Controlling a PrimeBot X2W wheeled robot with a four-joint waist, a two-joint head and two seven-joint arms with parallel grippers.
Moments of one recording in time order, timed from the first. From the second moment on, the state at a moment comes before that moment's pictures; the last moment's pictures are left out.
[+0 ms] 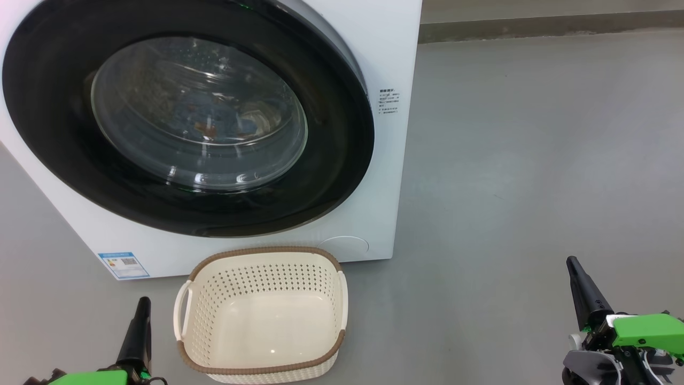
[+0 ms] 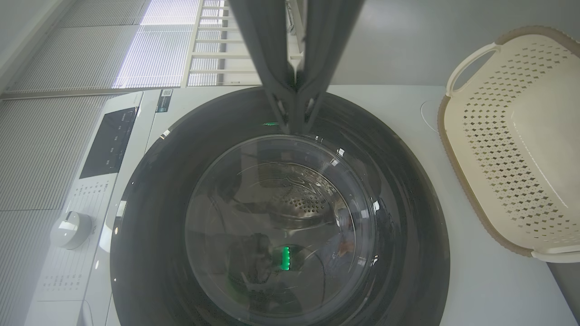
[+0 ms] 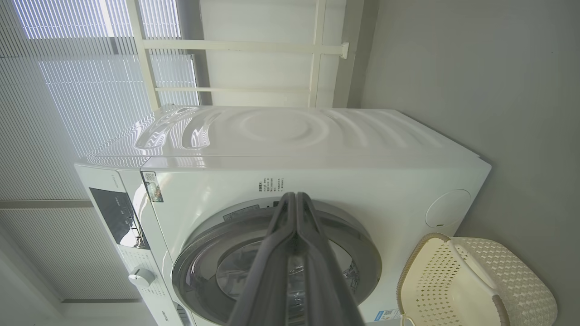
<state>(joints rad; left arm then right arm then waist) -0.07 0.04 0.08 0.24 -1.60 -0.10 0.11 -0.08 -0.04 -0.13 0.29 1.61 0.13 0.11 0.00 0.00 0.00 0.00</state>
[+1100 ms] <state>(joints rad) -0.07 0.04 0.08 0.24 -1.60 -0.10 0.11 -0.08 -0.04 -0.13 0.29 1.61 0.13 0.11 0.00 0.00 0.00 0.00</state>
